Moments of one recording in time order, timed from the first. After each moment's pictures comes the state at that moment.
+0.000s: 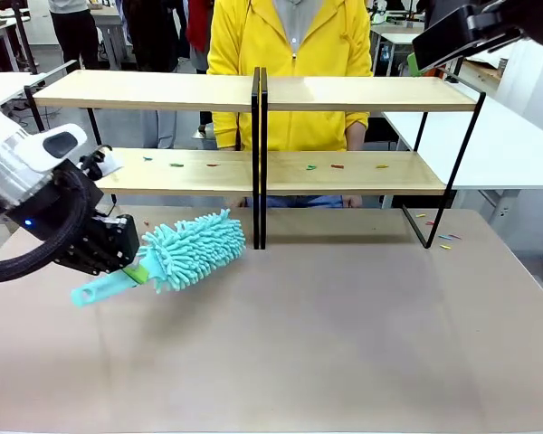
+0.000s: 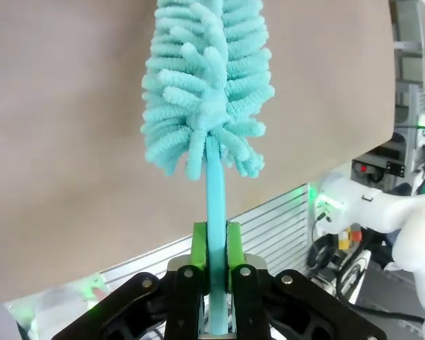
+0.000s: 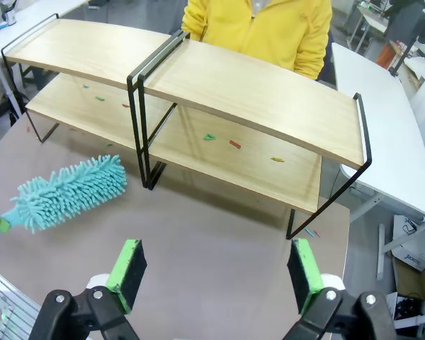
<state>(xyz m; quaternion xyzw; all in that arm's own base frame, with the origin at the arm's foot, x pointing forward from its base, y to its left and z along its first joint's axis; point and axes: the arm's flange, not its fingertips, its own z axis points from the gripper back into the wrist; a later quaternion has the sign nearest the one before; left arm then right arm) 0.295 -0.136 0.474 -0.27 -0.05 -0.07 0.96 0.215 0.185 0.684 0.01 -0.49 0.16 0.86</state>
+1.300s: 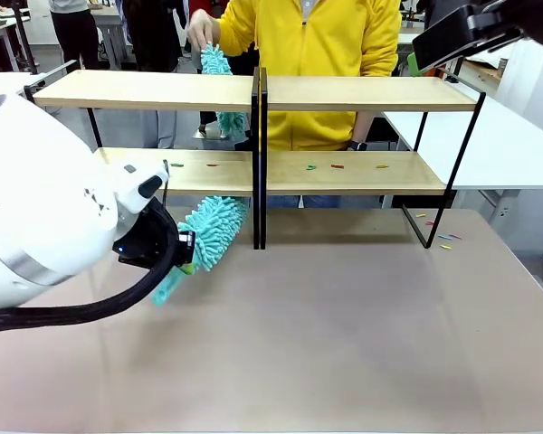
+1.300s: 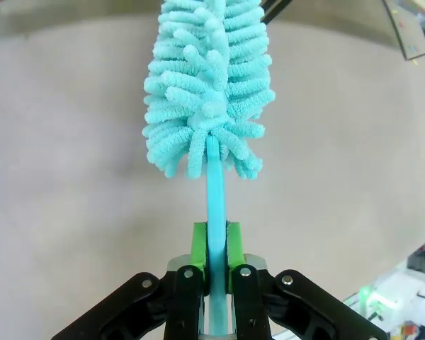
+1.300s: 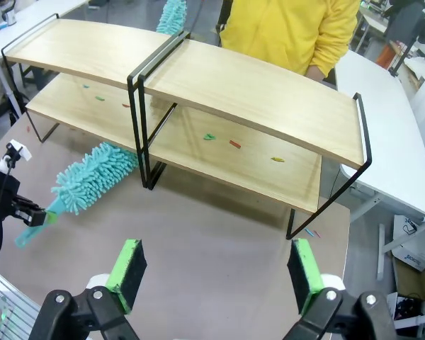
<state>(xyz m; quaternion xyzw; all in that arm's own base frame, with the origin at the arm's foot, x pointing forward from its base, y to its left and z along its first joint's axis) 0.321 -0.221 0.410 -0.16 -0.21 -0.06 0.96 0.215 0.185 0.684 0.01 -0.49 0.16 0.86</state>
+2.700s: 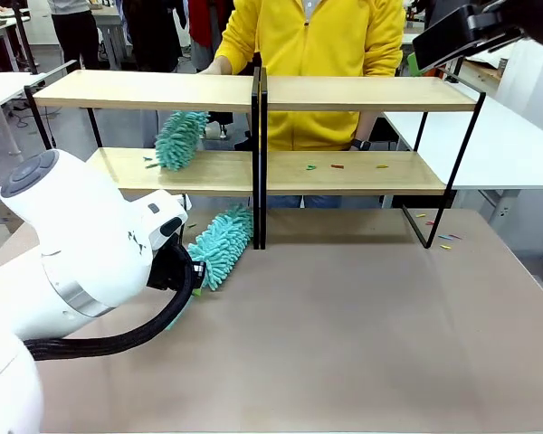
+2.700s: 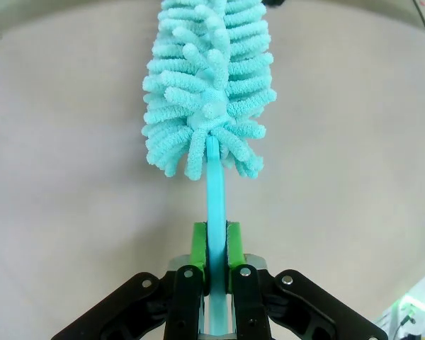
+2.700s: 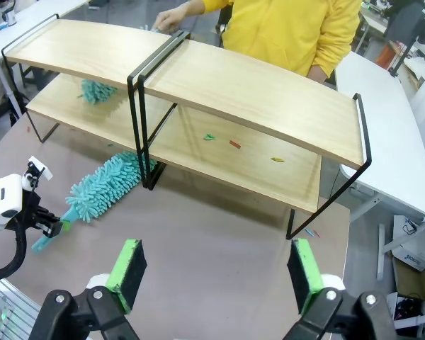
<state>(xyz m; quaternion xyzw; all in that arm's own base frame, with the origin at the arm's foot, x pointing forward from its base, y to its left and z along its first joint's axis) 0.332 -0.230 0.352 -0.14 -0.21 -0.09 0.96 0.215 0.185 0.684 0.01 -0.49 0.16 0.86</state>
